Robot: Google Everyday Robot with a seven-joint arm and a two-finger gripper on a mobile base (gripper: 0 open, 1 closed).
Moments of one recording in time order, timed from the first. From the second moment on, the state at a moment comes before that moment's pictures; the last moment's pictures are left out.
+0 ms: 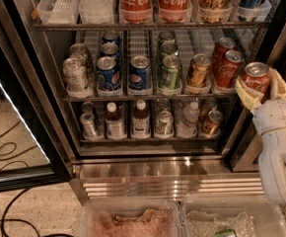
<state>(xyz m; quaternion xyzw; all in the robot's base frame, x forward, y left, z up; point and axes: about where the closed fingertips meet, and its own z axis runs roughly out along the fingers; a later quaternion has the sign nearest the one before) 0.576 -0.330 0.902 -0.07 0.55 -0.12 0.82</state>
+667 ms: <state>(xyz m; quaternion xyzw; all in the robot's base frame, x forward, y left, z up) 0.541 -0.350 0.876 -0.13 0.59 -0.11 0.79</state>
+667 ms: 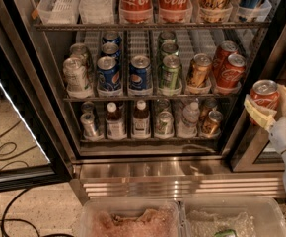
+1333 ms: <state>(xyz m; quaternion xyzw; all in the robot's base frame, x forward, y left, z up) 0.529 -0.338 0.873 -0.15 0.59 -0.09 0.79</state>
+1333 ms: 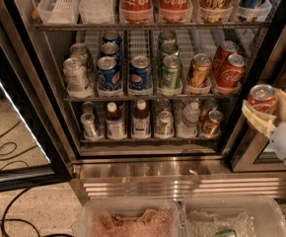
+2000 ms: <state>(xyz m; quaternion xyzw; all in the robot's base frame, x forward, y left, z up) 0.405 -0.284 0.825 -0.17 0.63 -0.02 0.76</state>
